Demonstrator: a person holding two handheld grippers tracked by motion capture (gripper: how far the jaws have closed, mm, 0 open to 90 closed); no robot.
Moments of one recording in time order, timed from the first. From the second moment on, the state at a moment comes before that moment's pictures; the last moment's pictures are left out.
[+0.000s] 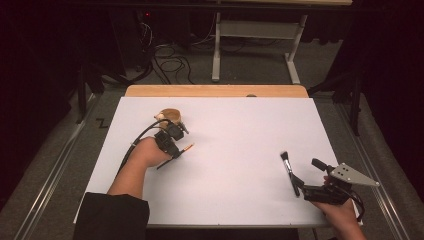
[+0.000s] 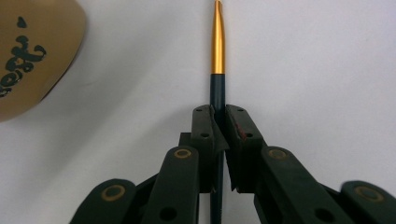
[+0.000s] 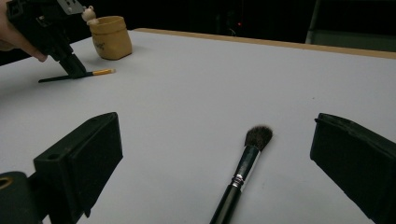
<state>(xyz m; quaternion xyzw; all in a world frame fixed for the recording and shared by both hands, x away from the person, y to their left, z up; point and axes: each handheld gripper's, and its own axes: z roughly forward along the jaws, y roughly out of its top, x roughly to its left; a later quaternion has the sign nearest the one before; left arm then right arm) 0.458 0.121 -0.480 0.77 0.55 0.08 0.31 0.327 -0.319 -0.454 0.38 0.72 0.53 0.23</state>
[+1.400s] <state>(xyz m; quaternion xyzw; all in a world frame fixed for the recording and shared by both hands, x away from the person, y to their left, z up) 0.455 0.117 -0.482 0.77 0.55 0.10 0.31 0.327 -0.318 -0.453 0.38 0.72 0.53 0.23</state>
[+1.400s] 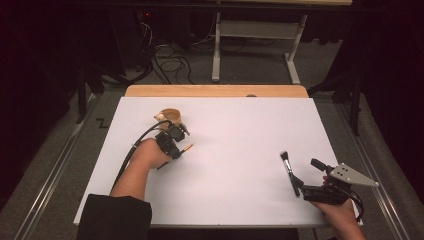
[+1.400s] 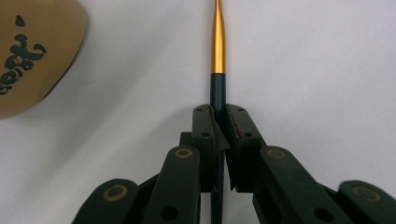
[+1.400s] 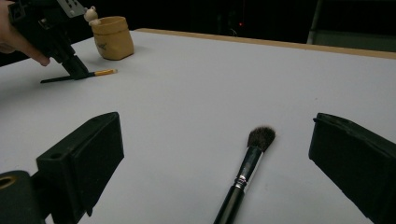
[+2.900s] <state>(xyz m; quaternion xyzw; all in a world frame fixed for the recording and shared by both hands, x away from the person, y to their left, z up) 0.429 0.138 -0.445 0.69 0.54 0.11 0.46 0.326 -0.318 -0.454 0.38 0.72 0.53 0.23</state>
